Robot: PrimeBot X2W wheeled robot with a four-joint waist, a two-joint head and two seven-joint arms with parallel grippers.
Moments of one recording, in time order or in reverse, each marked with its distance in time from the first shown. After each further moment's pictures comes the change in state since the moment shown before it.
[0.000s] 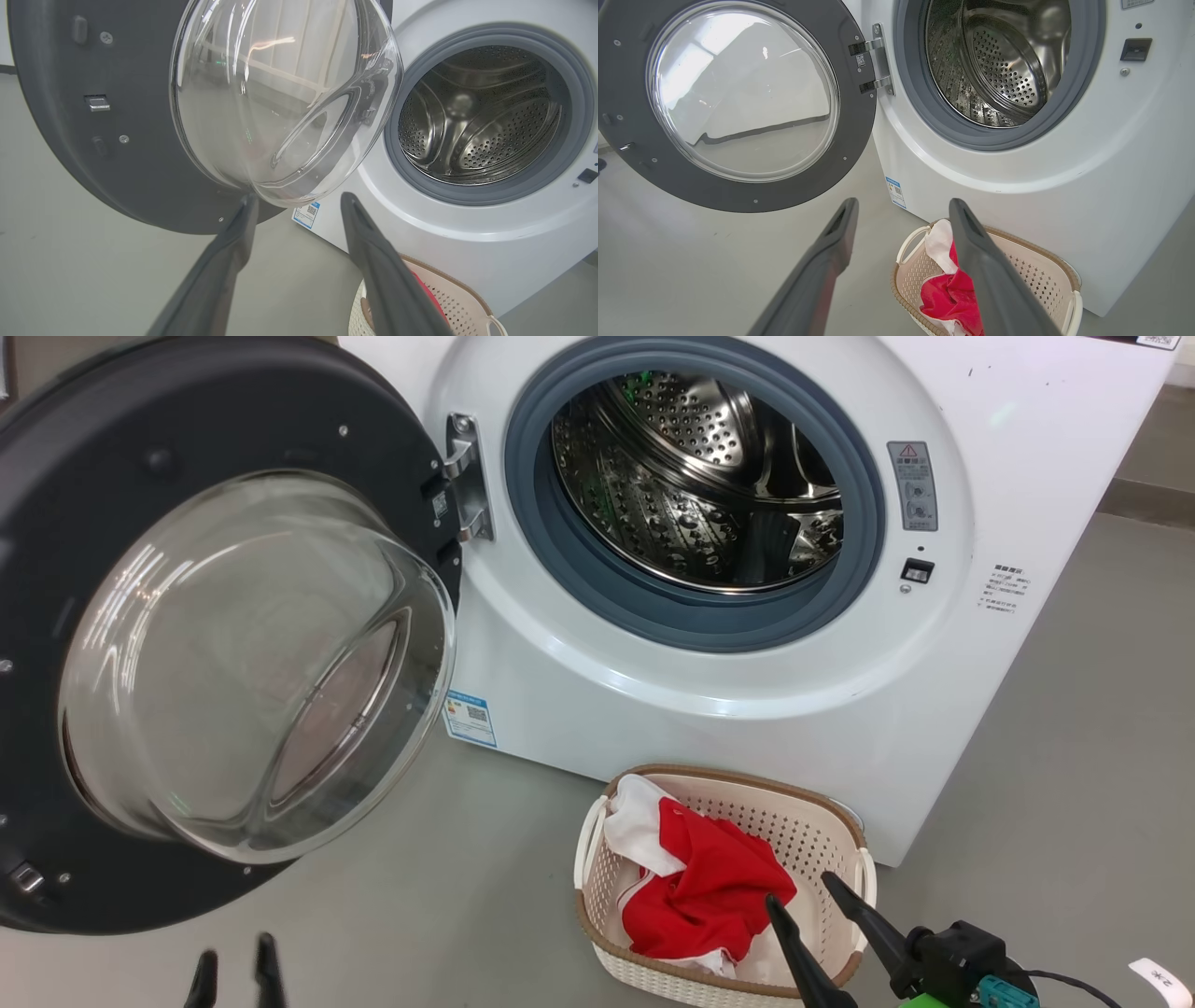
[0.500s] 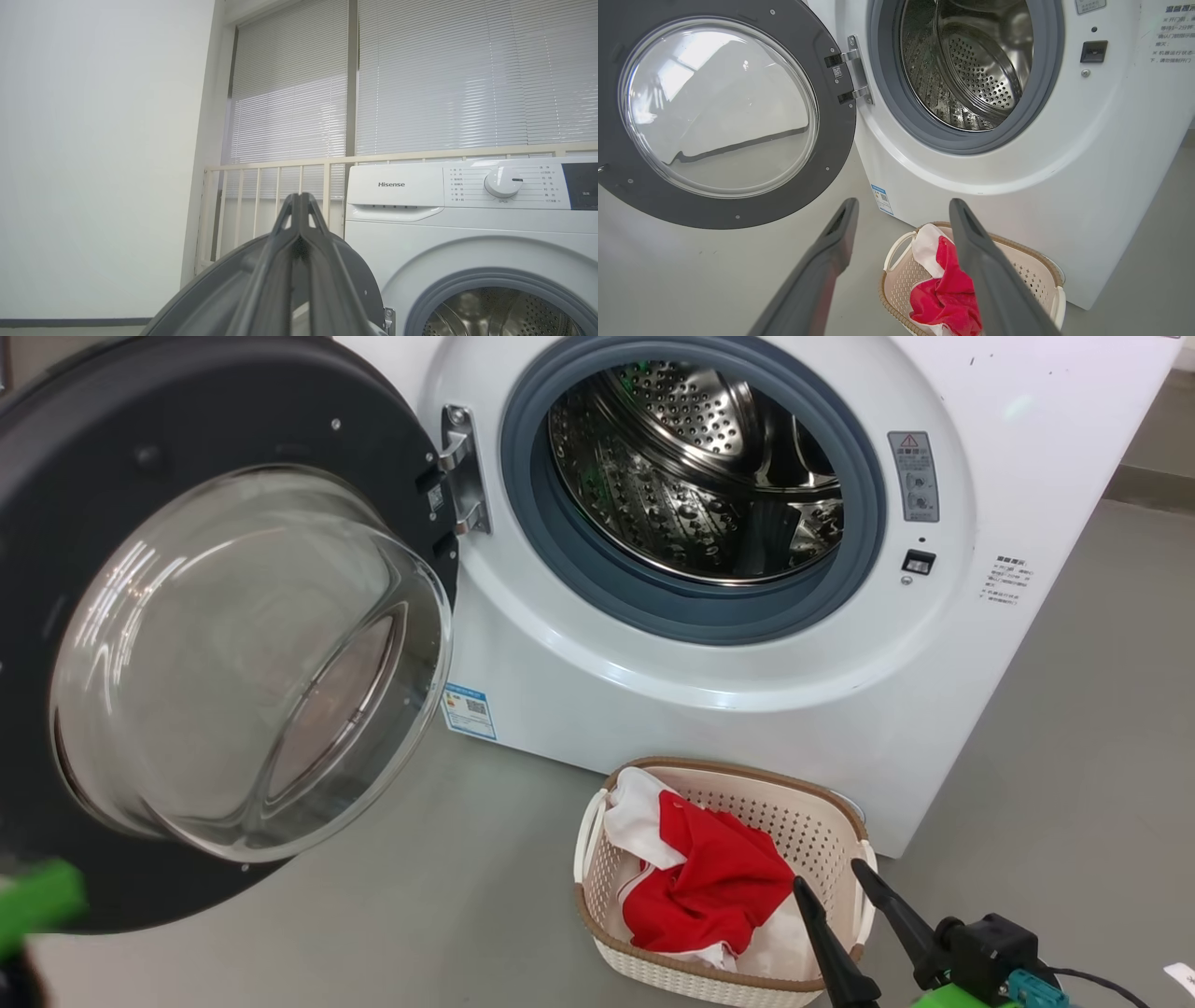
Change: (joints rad) left arm -0.361 0.056 0.297 -0.320 0.113 -0.141 -0.001; right arm 0.012 0.015 -0.071 -0.015 0.000 0.000 0.000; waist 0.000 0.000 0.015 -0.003
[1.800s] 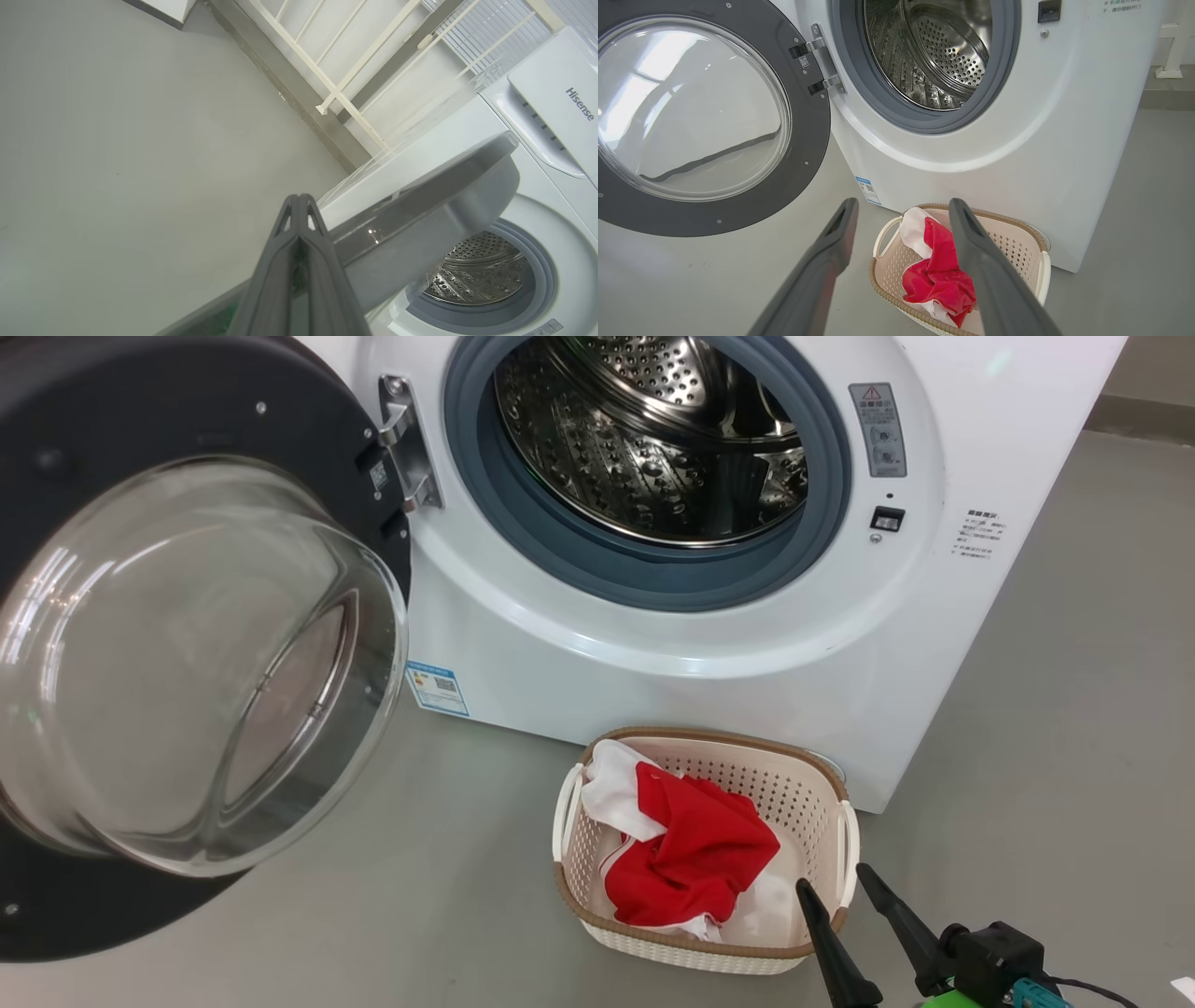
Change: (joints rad) left arm -0.499 0.475 0.091 0.904 -0.673 -0.009 0.924; right arm 0.028 0.032 -0.035 -0.019 -0.016 0.000 0.000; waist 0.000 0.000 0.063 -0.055
